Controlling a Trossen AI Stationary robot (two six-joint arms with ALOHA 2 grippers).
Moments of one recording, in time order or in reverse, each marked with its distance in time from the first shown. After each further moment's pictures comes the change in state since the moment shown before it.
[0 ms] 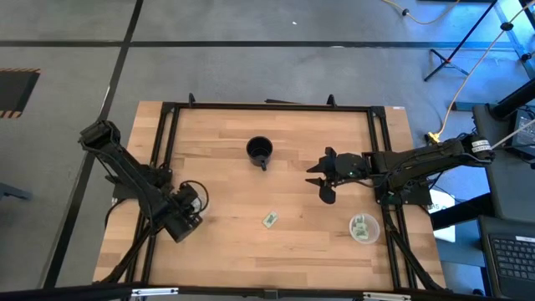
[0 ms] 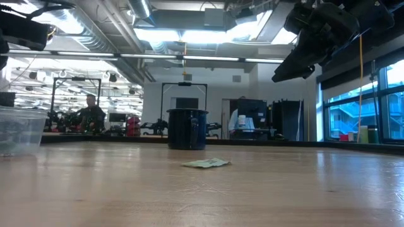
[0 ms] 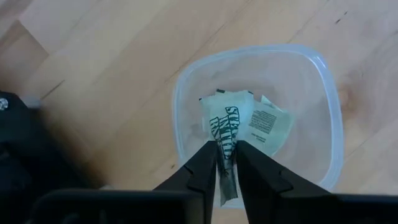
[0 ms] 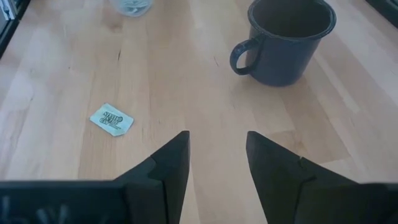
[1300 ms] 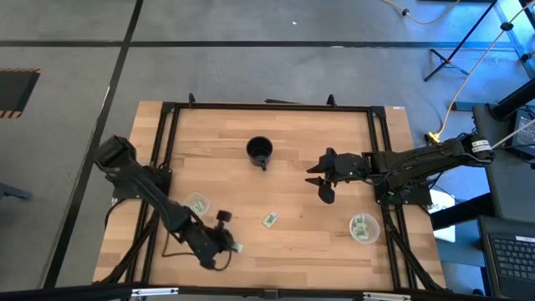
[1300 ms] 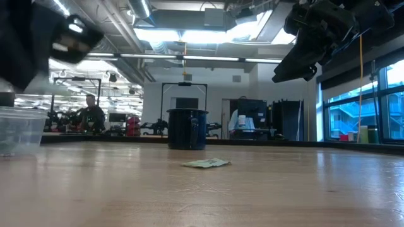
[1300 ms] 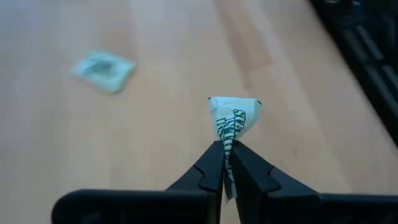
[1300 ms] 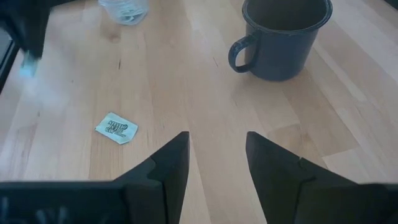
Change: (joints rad) left arm 0.077 0.293 0.136 0.855 -0.018 1.307; right arm 0.000 0.000 0.000 0.001 0.000 0.089
